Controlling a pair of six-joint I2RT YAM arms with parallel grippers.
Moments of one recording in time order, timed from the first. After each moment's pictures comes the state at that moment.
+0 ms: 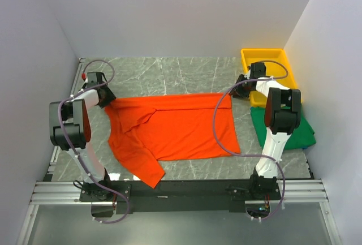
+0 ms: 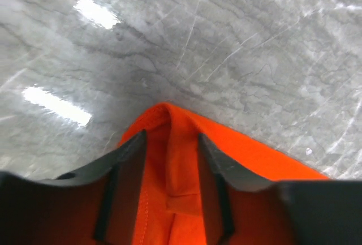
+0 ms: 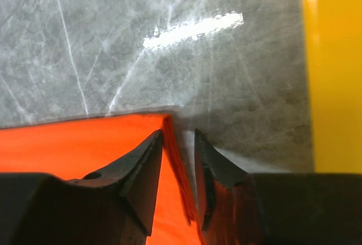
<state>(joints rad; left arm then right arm) 0.13 1.84 1.13 -0.19 -0.08 -0.54 -0.08 2.09 1.44 -0.35 -0.34 0.41</state>
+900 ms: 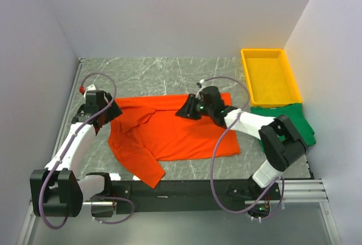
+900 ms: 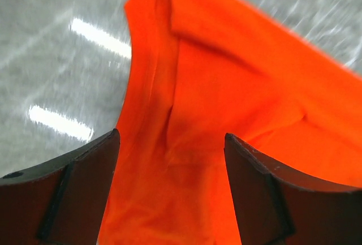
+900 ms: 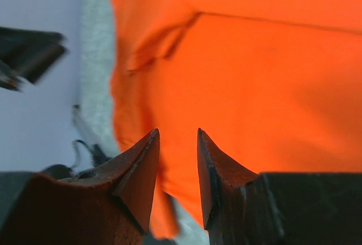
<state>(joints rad) -0.02 1.13 0.77 -0.42 -0.15 -0.56 0.55 1.60 0.87 0.16 -0.37 0.79</state>
